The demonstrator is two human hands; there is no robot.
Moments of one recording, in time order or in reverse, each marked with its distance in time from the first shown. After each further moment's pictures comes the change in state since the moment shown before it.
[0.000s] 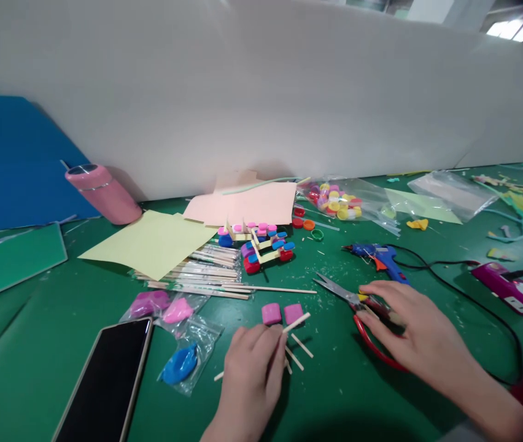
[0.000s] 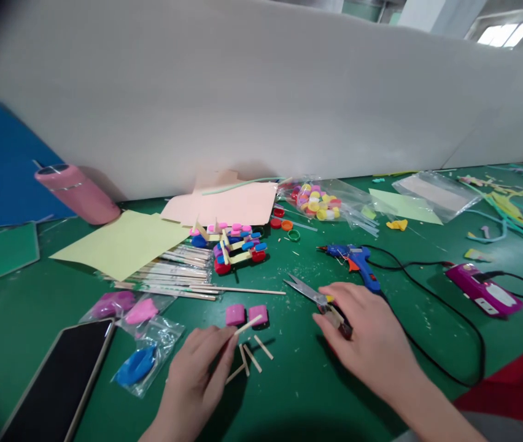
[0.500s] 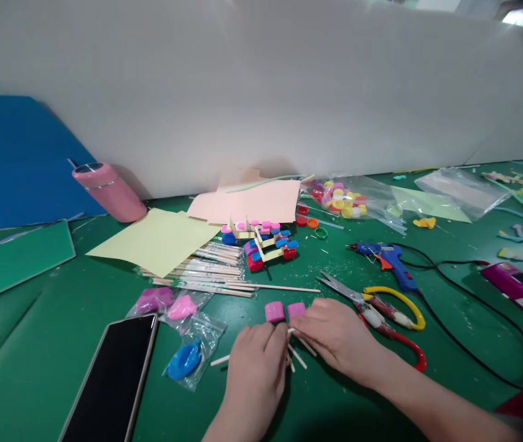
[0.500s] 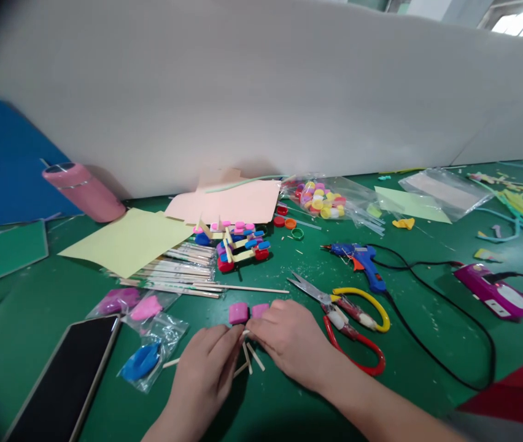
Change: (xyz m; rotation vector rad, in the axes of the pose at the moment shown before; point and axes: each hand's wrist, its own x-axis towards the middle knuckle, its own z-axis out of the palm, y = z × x) left_hand -0.006 -0.010 0.009 0.249 -0.092 0.148; right_hand 0.030 -0.061 0.046 0.271 -0.227 -0.554
